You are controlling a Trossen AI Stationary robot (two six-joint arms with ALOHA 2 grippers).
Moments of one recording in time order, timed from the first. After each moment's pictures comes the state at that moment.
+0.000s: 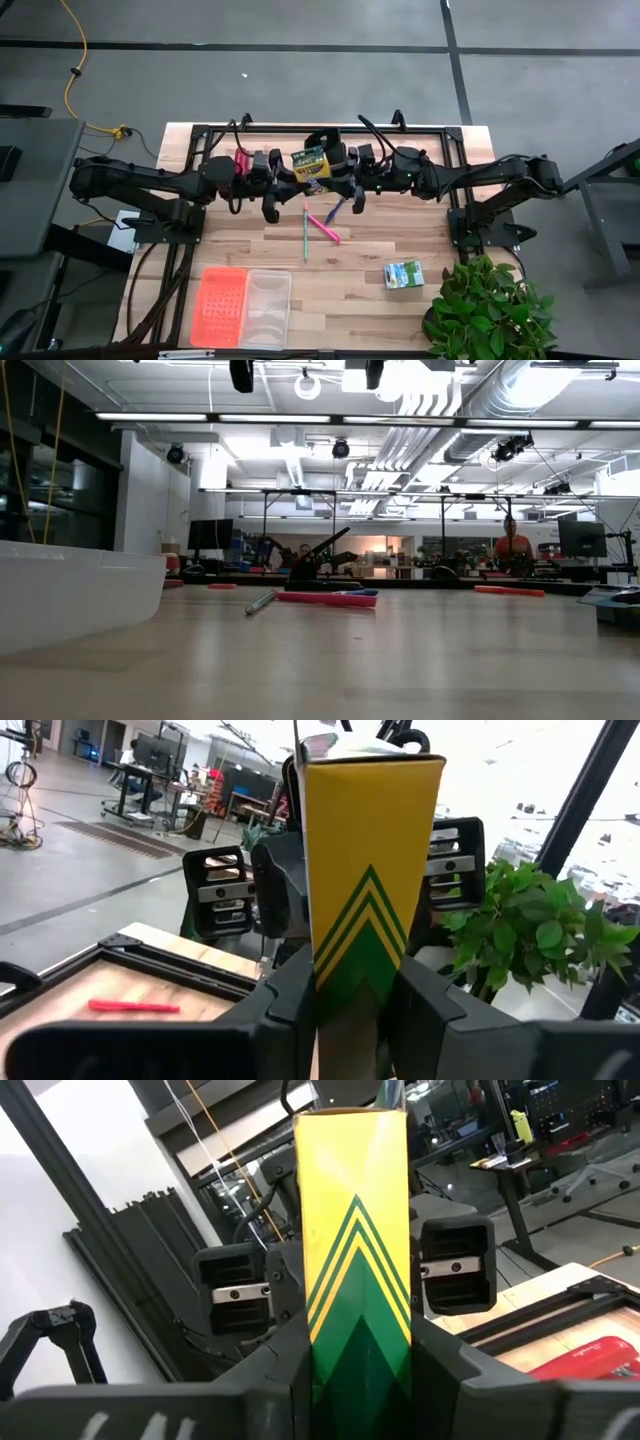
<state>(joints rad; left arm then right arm) 0.11 1.16 0.76 0.51 -0.06 -0.30 -0.04 1.40 1.02 0.50 -0.06 0.44</state>
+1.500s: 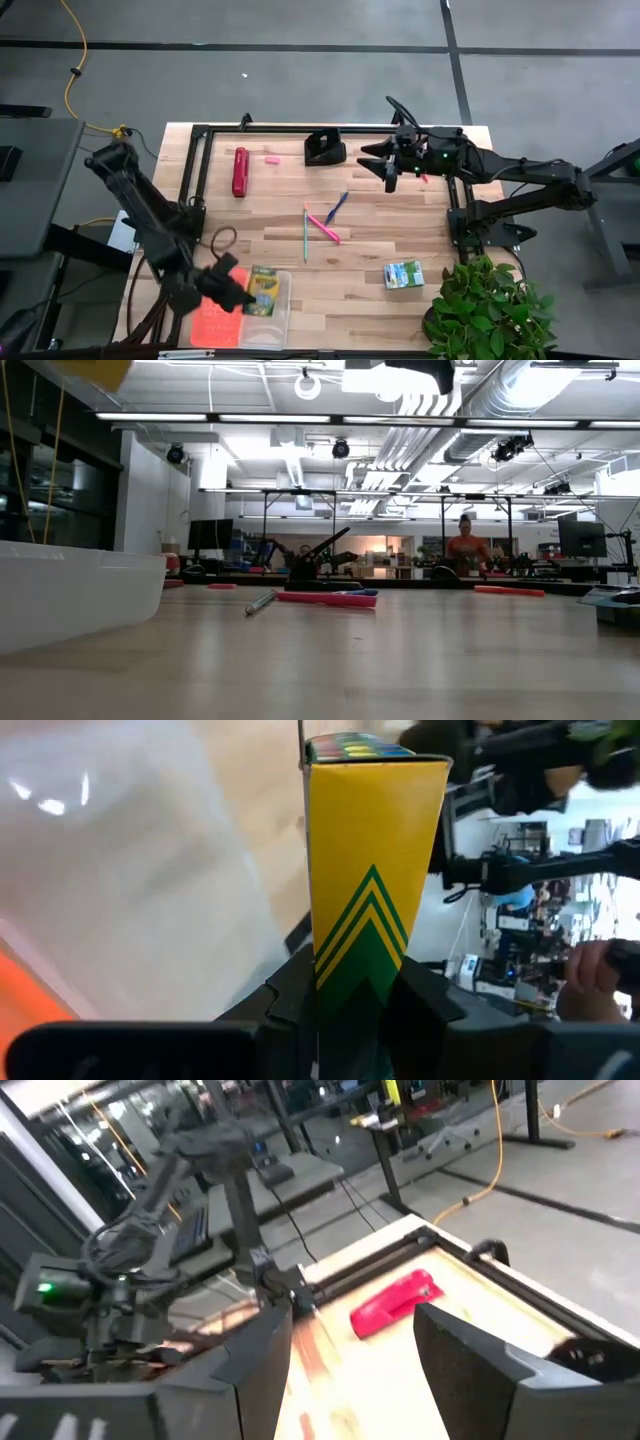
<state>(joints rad) -0.87 1.27 0.76 -0.19 -0.58 -1.88 -0.16 1.06 1.02 -0.11 0.05 0.38</state>
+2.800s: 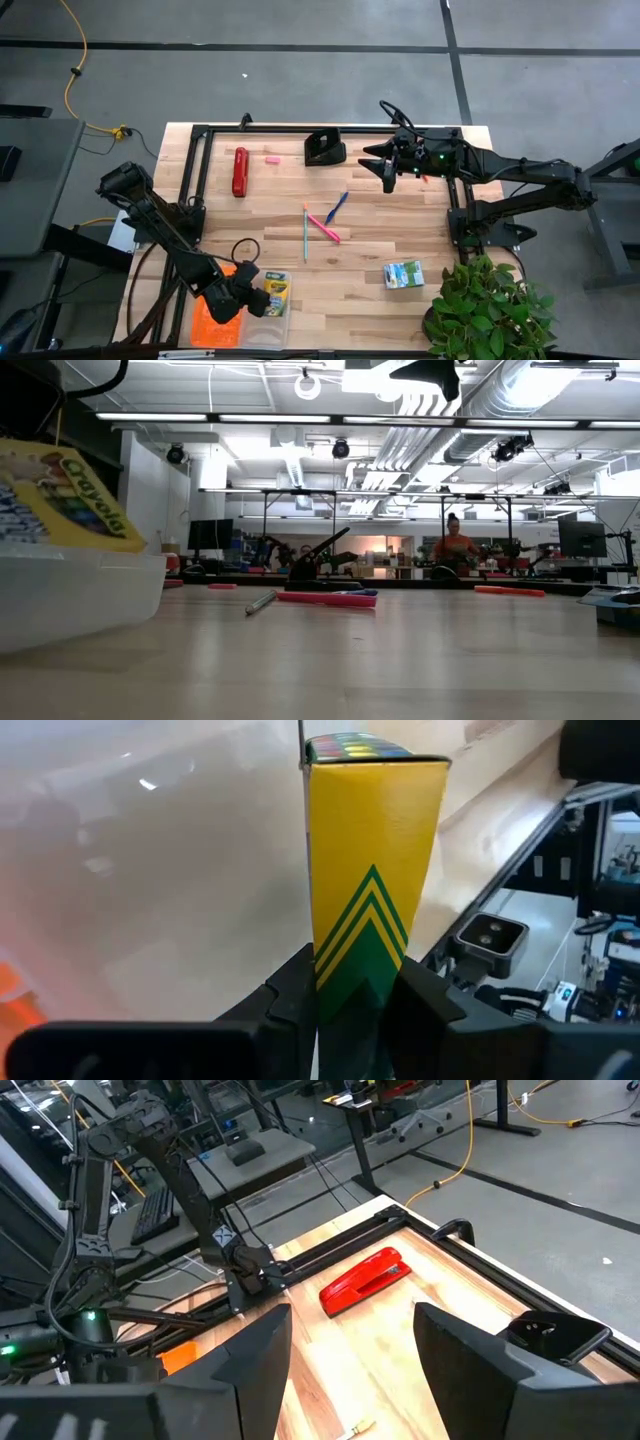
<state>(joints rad) -0.75 1.55 0.76 -0.13 -0.40 -1.91 -0.16 1.06 1.02 -0.18 0.10 0.36</state>
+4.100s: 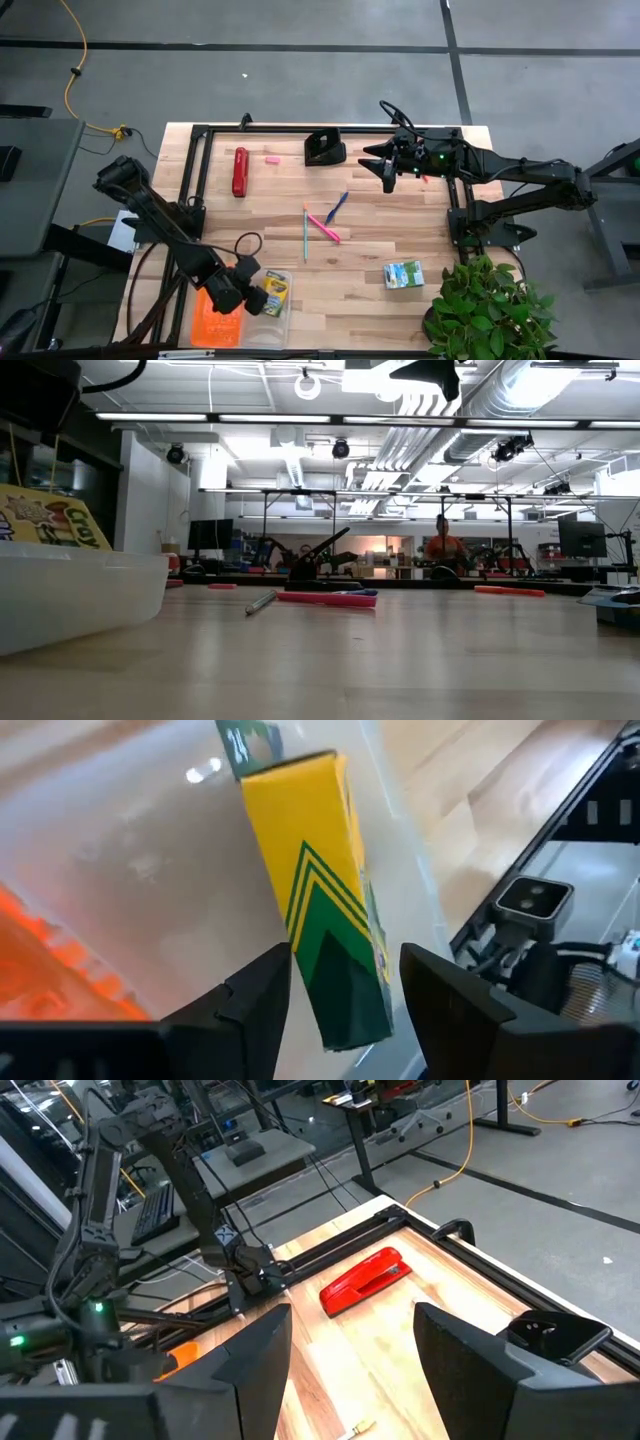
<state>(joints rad) -0.69 1.47 0.76 -0.25 -0.26 -1.74 -0.16 1.06 1.02 -0.18 0.10 0.36</state>
